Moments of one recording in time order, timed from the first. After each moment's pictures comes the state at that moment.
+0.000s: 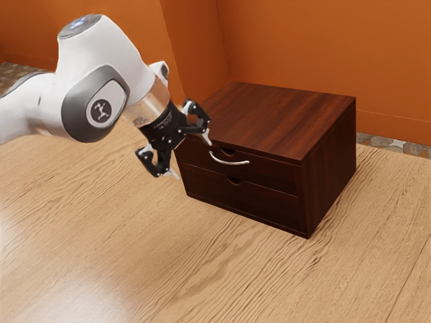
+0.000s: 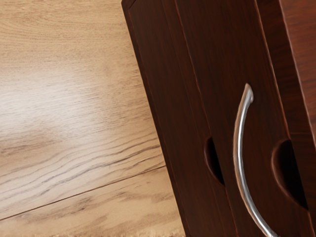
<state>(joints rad) 0.05 -0.11 0.00 -1.85 -0.08 2.13 -1.28</state>
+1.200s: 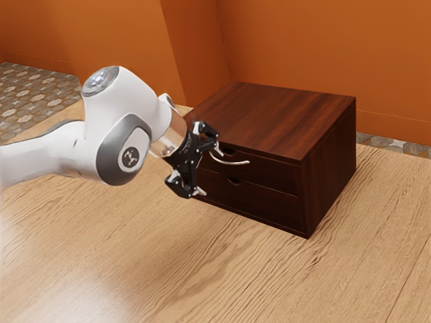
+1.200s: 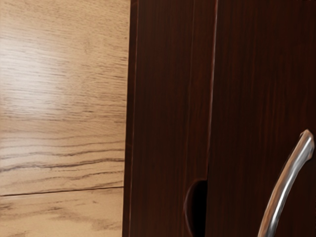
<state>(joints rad) 0.05 -0.03 0.00 -1.97 -0.11 2.44 -1.52</state>
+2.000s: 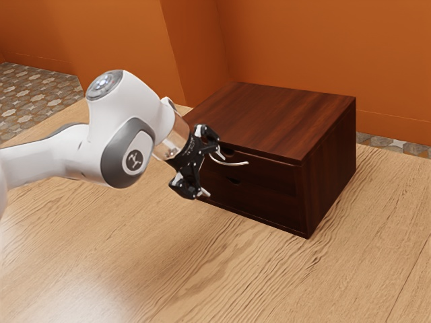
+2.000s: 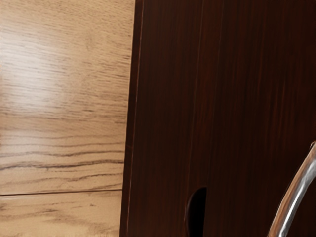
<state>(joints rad) 0.05 -0.02 0.00 -1.97 -0.11 2.45 -1.55</state>
